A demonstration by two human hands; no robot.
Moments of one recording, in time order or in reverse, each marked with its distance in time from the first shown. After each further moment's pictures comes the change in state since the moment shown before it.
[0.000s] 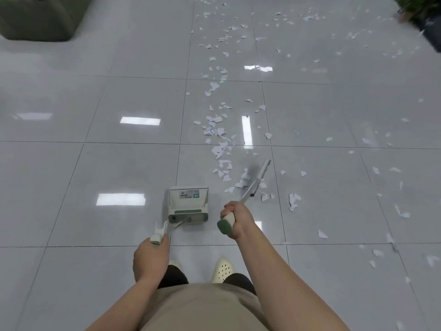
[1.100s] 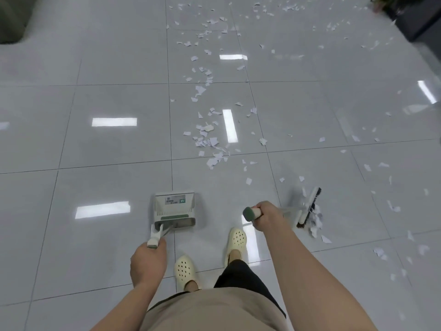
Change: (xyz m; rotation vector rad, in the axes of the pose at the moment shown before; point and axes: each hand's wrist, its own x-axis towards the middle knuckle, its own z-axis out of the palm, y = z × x) left_hand 0.196 0.117 -0.034 0.100 -0.085 0.027; right_hand 0.075 -0.103 0.147 -0.208 0.459 -0.149
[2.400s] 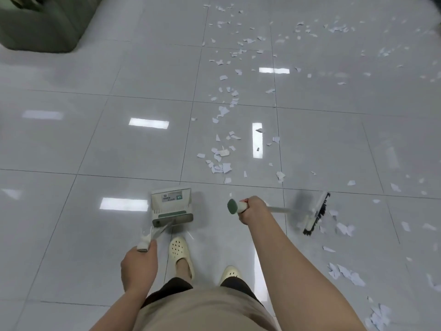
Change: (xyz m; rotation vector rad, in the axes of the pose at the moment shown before) left_hand 0.043 0.180 0.064 -0.100 0.204 -0.085; right_hand 0.046 -0.210 0.128 0.044 -0.113 0.053
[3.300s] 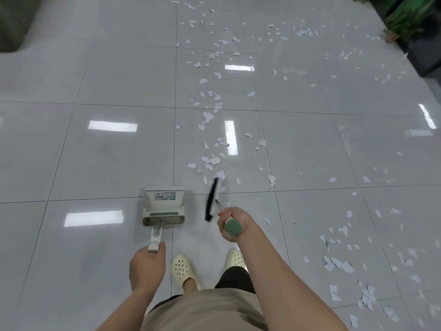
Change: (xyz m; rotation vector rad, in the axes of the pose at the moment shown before) left_hand 0.158 0.048 -0.044 0.015 -0.208 0.088; right_hand -0.032 0.064 0.140 -0.010 -0.258 0.156
